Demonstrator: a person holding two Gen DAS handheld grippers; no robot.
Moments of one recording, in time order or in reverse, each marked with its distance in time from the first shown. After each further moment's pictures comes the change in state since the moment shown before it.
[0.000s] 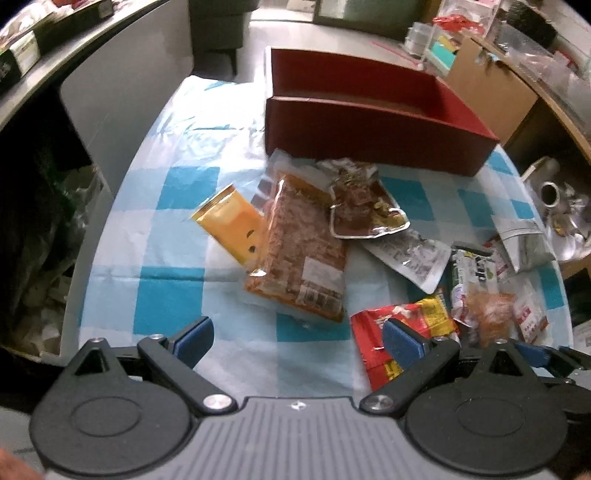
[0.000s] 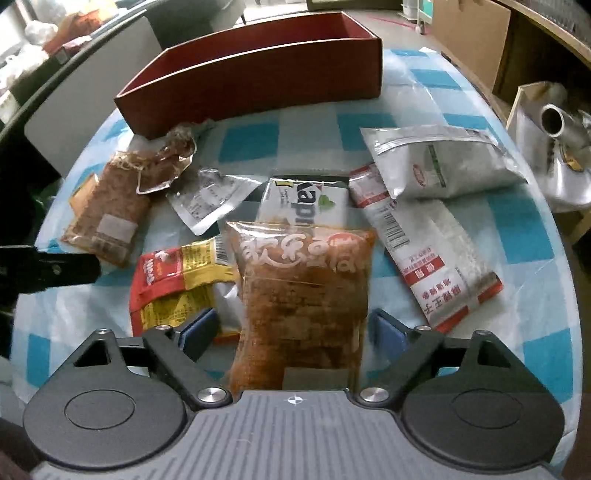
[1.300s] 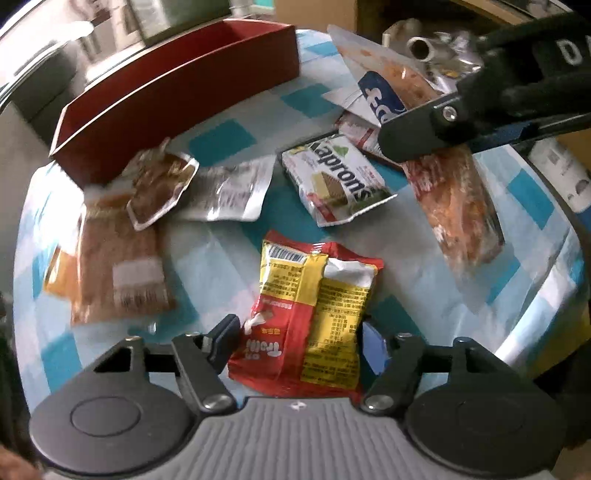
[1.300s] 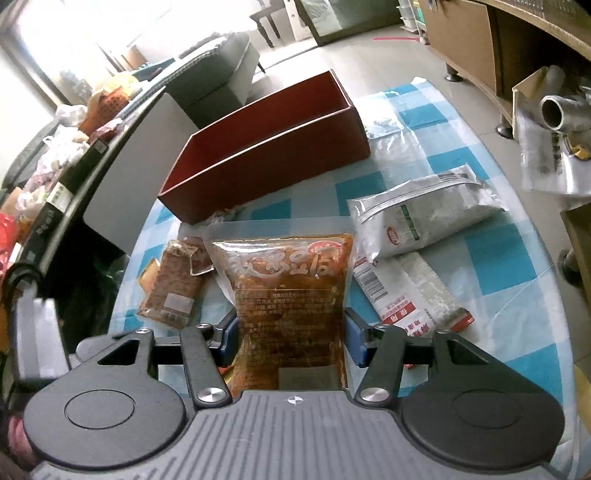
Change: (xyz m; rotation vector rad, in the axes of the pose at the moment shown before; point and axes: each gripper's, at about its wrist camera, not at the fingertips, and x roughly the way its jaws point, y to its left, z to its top) left arm 0.021 -0.096 -0.055 0.547 0.056 -0.056; right arm -0.060 -0.056 0.016 0.144 -0.121 0.233
